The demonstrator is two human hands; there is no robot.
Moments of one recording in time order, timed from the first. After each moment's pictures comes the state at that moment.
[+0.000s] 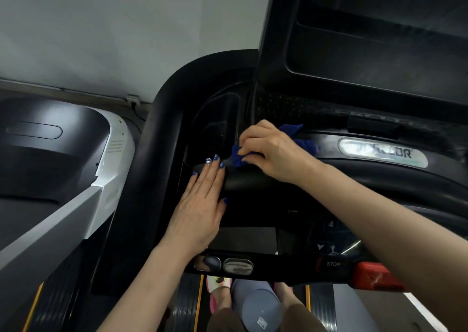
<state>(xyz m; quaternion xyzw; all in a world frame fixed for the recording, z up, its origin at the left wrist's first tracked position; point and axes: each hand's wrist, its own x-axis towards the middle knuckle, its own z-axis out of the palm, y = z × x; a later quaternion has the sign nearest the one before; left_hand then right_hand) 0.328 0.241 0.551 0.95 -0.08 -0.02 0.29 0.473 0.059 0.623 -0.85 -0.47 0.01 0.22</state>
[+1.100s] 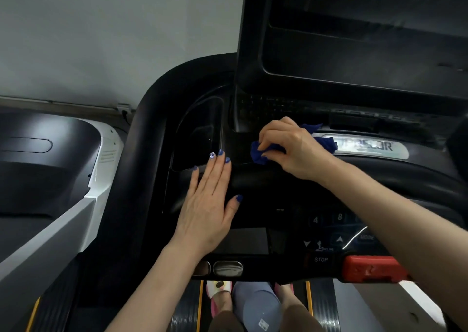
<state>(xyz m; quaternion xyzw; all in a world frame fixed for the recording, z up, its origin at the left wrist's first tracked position) 0.340 0.206 0.571 0.96 -0.10 0.01 0.27 0.472 0.002 0.644 -0.90 -0.37 0.03 0.24</state>
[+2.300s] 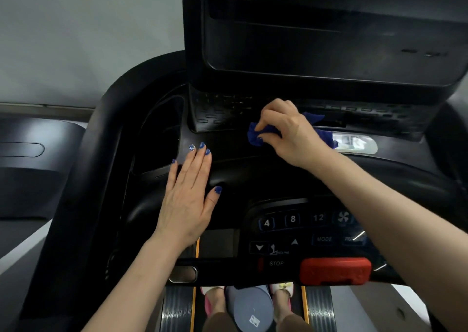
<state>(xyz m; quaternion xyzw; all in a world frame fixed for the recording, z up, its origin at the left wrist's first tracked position) 0.363 0.160 0.575 0.97 -0.09 0.02 0.22 0.497 -0.065 0.644 -0.90 -0.32 -0.03 0.28</state>
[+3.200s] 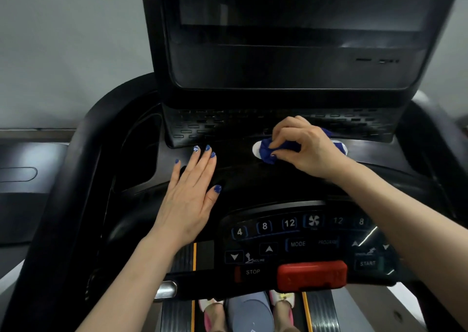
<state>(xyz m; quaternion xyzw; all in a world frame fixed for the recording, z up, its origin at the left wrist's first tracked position) 0.387 0.126 0.599 0.96 -0.14 -0.02 0.24 0.491 -0.148 0.647 -0.90 -0.31 -0.03 0.31</state>
